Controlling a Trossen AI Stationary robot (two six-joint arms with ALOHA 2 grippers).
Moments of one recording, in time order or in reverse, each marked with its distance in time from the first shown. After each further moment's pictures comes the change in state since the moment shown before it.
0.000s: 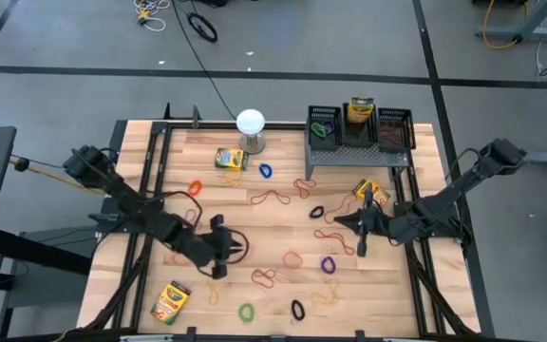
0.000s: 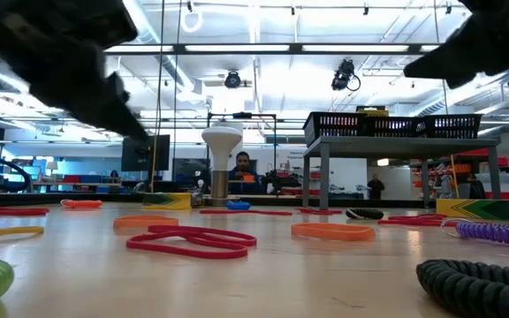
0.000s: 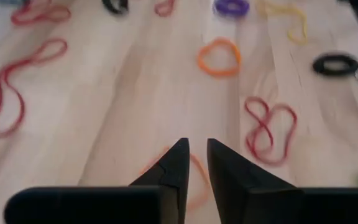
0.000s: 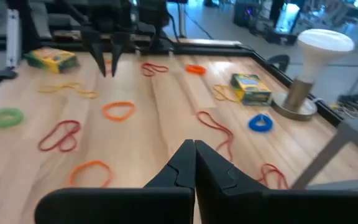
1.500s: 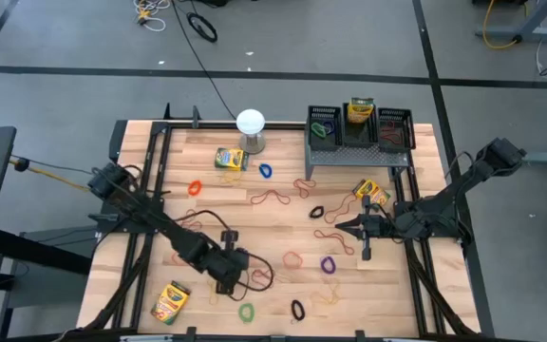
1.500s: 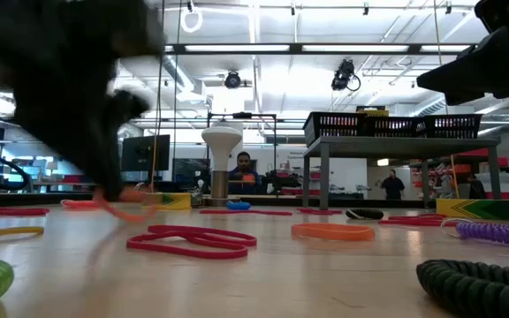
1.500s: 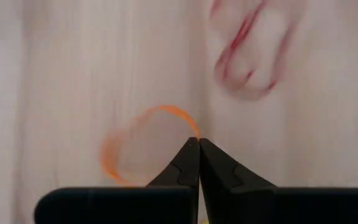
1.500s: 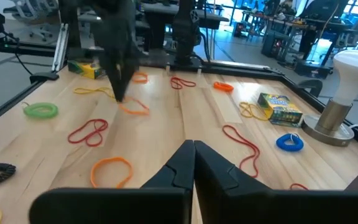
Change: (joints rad) left arm 0.006 0.296 0.372 -0.453 0.179 0.081; right arm 0.008 0.013 -0.203 0.394 -0.120 -0.171
